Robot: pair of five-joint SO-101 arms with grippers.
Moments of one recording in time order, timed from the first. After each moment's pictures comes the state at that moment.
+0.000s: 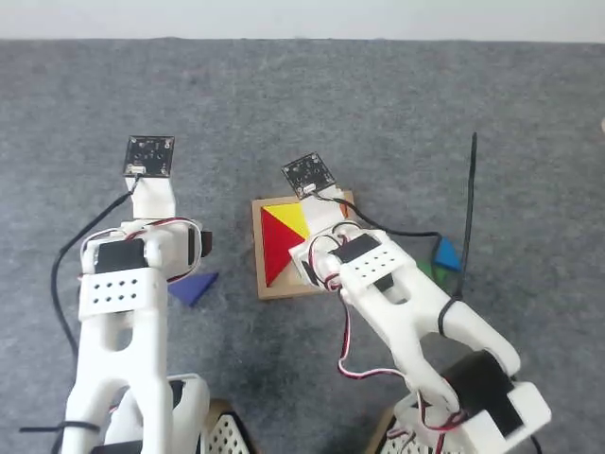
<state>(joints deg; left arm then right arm) -14.5 -36.0 52.3 60.5 -3.2 -36.2 -7.9 44.3 34.4 -3.8</state>
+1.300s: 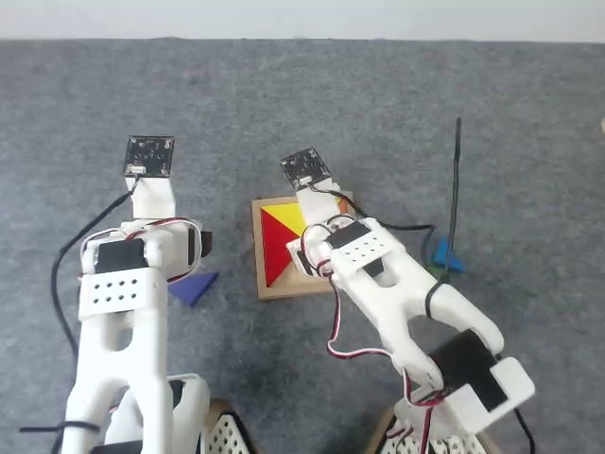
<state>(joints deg) -14.5 -36.0 52.3 60.5 -3.2 -35.9 -0.5 37.5 37.1 -5.1</state>
